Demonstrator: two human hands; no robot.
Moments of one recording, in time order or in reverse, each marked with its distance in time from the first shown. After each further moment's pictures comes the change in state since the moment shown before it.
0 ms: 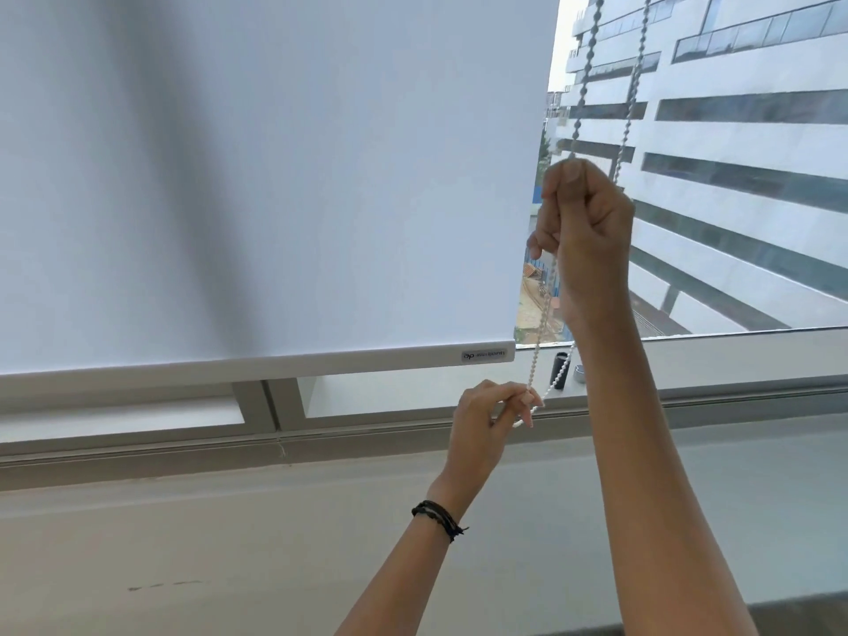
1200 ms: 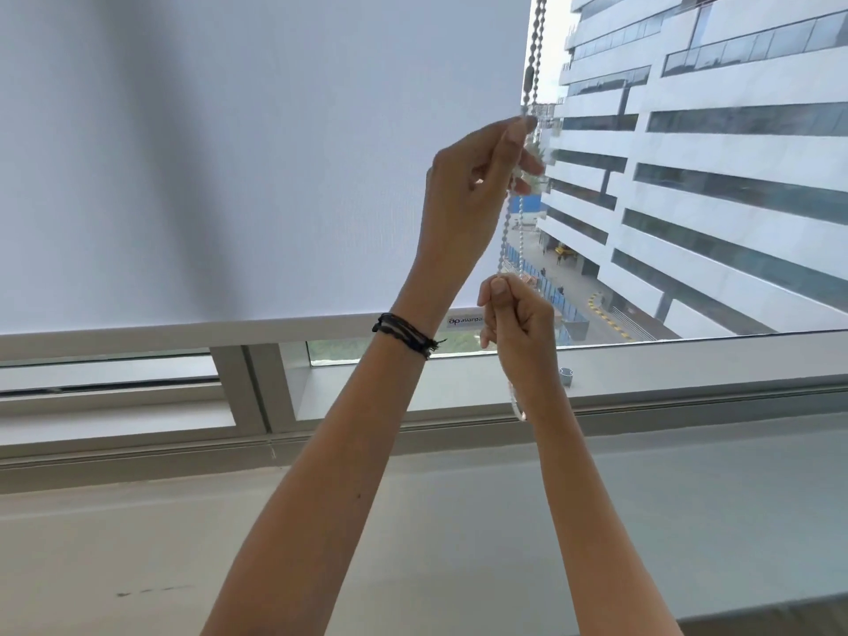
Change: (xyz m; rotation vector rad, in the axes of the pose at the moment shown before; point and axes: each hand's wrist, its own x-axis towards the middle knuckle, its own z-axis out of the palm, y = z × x) left_hand 0.122 0.177 -0.066 -0.083 0.211 0.324; right_hand -0.063 0.052 -0.010 -0.163 -0.071 0.094
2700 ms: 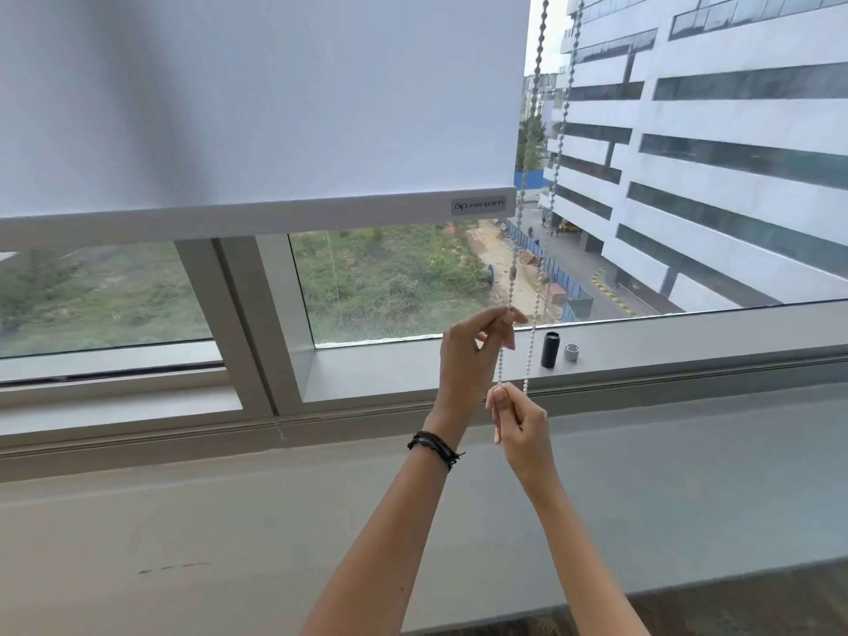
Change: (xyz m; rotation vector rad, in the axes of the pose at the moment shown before) left_hand -0.130 -0.109 0.024 0.072 -0.070 -0.275; right_hand -0.115 0.099 -0.020 -0.247 0.044 0.263
